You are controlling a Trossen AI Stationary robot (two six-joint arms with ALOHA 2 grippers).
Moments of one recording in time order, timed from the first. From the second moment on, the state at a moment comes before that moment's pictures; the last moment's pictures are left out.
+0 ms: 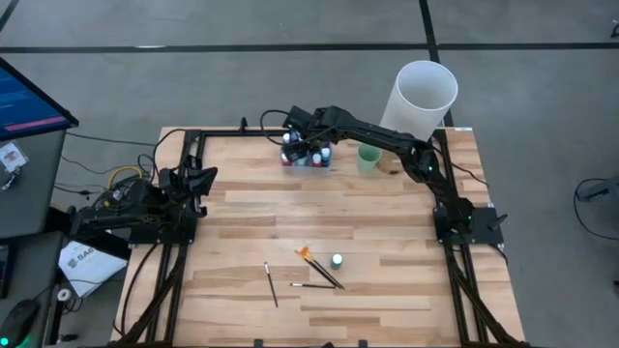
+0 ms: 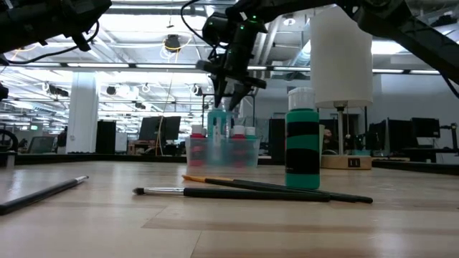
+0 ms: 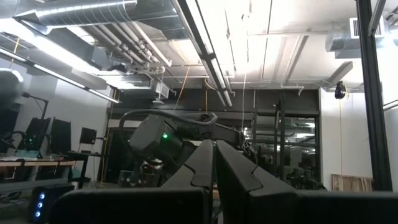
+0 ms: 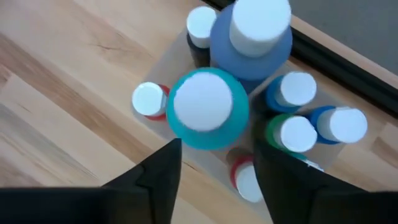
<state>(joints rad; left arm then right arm) 0.13 0.00 0.01 0.59 -0.18 -0.01 -0.35 2.31 2.33 -1.17 0.18 0.59</state>
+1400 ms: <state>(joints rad) 0.13 0.00 0.01 0.59 -0.18 -0.01 0.32 2.18 2.33 -1.57 0.11 1.04</state>
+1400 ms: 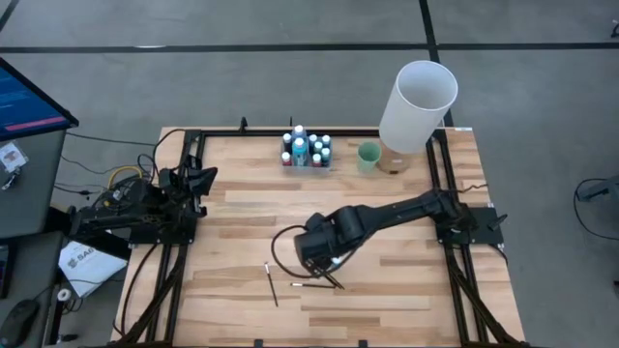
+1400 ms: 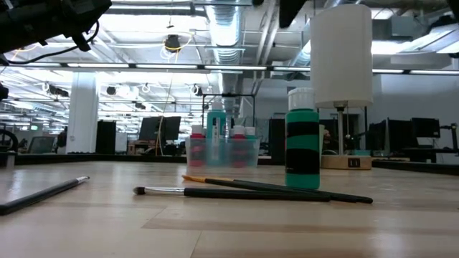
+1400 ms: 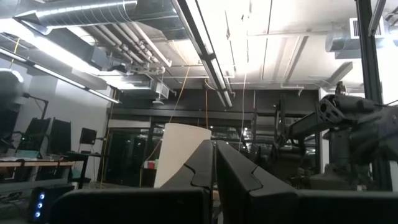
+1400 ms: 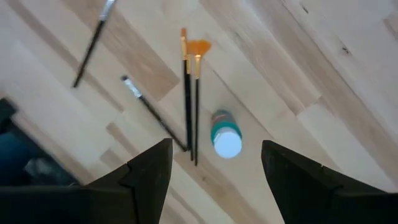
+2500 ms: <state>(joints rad) 0.13 0.00 0.01 0.59 -0.18 -0.01 0.34 2.18 2.10 -1.56 0.13 0.99</state>
